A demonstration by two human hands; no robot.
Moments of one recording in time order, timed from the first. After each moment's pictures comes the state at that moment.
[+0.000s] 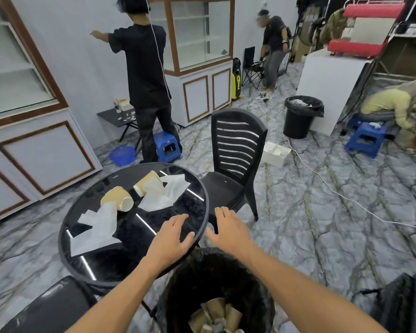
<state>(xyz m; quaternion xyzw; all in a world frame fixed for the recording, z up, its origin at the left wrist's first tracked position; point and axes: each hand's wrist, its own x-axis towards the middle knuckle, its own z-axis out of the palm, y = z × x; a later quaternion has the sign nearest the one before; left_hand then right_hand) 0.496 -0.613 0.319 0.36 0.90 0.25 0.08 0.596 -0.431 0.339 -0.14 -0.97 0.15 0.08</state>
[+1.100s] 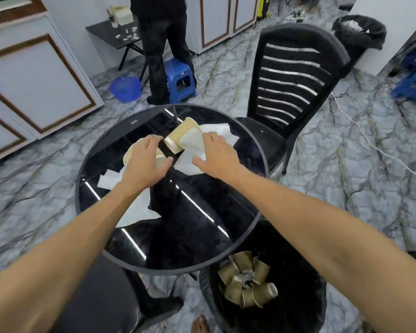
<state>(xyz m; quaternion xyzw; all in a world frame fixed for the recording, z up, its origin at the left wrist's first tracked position) 0.226 -0.708 0.278 0.31 0.92 0.24 0.00 0.314 -0.508 0.279 -0.11 -0.98 0.13 0.06</state>
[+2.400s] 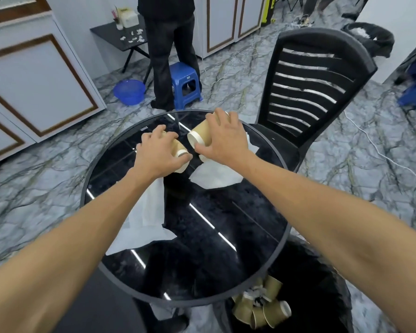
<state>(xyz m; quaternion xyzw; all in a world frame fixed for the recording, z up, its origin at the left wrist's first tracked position) 0.161 -0.691 0.286 0.27 0.95 0.15 0.05 0.229 -0.509 0.288 -0.12 -0.98 0.03 0.14</state>
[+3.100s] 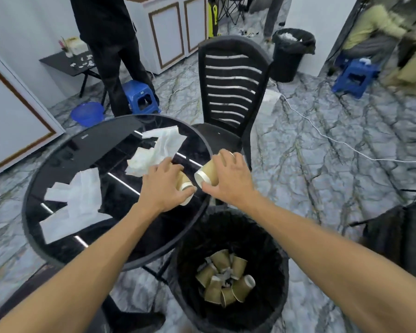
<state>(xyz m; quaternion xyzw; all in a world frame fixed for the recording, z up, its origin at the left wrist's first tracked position) 0.390 -0.610 0.283 0.38 0.91 0.14 0.08 0.507 -0.441 0.269 -0.21 -0.97 0.05 0.13</state>
